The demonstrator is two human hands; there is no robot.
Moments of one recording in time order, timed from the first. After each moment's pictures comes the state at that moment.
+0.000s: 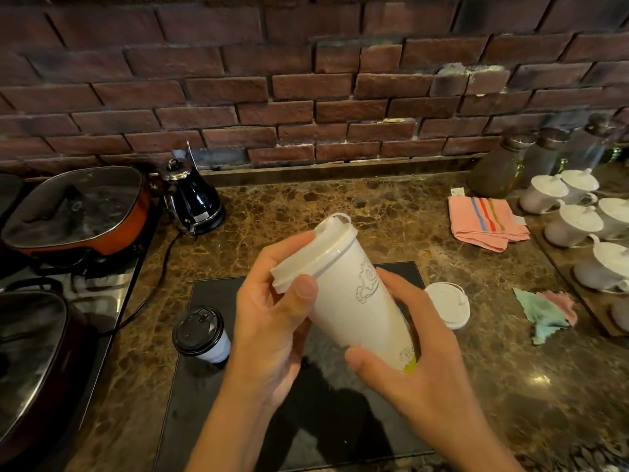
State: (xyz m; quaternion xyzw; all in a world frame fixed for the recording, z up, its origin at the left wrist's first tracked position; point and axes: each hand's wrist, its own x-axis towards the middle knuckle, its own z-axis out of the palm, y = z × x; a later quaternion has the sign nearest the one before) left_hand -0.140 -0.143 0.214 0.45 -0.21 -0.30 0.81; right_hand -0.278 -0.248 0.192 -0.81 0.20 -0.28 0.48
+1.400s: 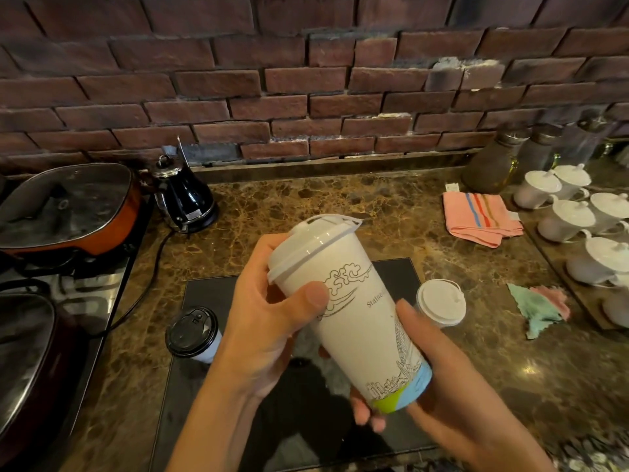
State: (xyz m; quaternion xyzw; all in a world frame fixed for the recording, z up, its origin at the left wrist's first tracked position) left_hand -0.121 -0.142 0.212 0.46 -0.25 -0.35 0.77; right_hand -0.279 -0.256 0.208 -0.39 0.15 0.01 0.91
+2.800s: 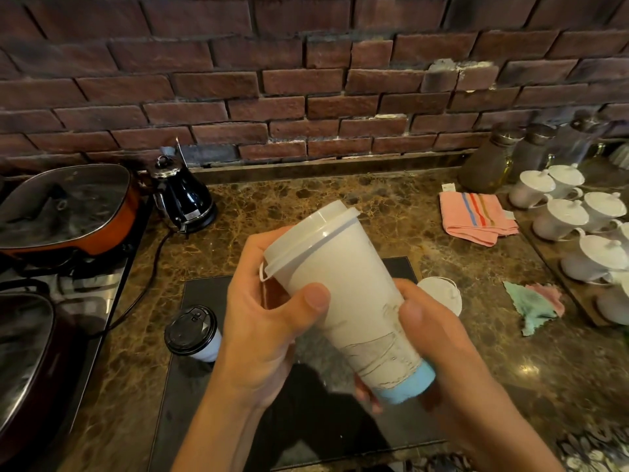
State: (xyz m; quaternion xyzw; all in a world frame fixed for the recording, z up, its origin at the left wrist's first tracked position) left_hand -0.137 -0.138 0.221 0.46 -0.27 -0.29 0.79; right_hand -0.278 -0.252 0.223 -0.60 0.21 -0.13 0.76
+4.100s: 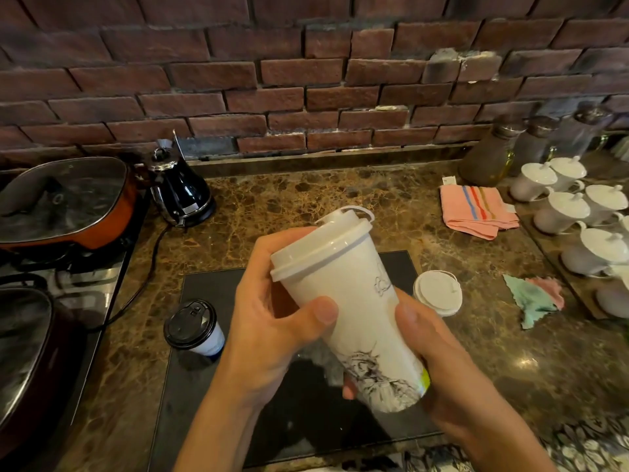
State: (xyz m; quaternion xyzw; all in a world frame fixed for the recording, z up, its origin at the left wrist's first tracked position) left_hand -0.134 -0.138 0.205 0.48 -0.32 -0.29 0.77; right_hand -0.280 -0.260 0.188 -0.52 0.07 -0.07 0.85
